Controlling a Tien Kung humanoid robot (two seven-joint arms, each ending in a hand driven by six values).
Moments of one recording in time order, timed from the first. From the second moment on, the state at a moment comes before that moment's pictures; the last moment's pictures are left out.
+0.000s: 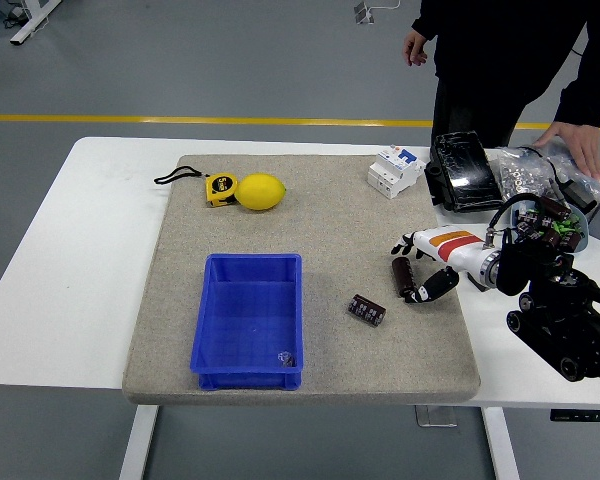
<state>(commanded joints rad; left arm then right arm) -0.13 0.02 -1.14 -0.18 1.01 0.15 0.21 0.84 -0.22 0.47 0.65 -1.84 -0.07 0.19</state>
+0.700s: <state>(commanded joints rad) -0.13 0.02 -1.13 -0.18 0.99 0.15 0.21 0.84 -0.21 0.48 0.64 -1.84 -0.11 0.19</state>
